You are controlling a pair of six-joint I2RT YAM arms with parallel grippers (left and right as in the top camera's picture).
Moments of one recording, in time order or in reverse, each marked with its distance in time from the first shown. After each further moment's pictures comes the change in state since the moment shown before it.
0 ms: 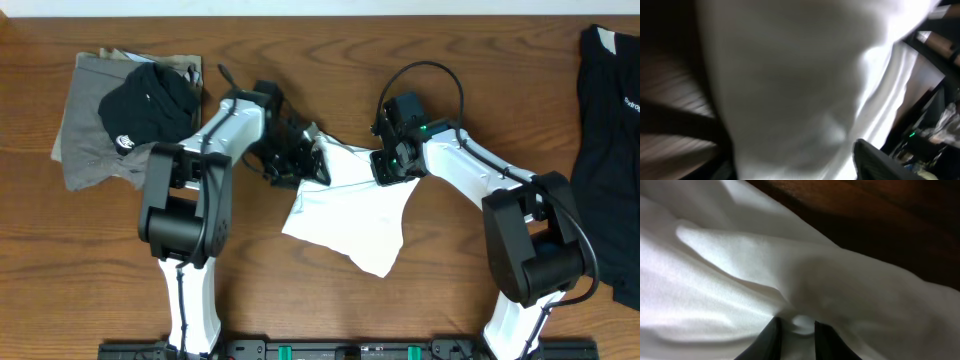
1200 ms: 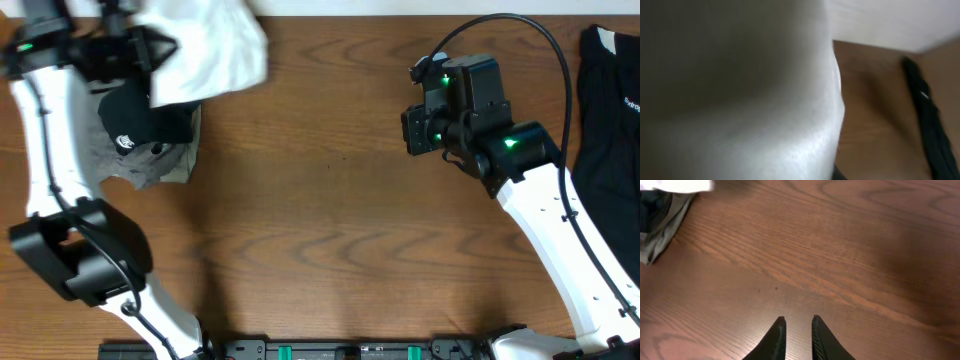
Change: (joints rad) left arm 0.621 -0.189 0.477 0.066 0.109 0.073; right arm -0.030 -0.507 0.108 -0.109 0.065 -0.026
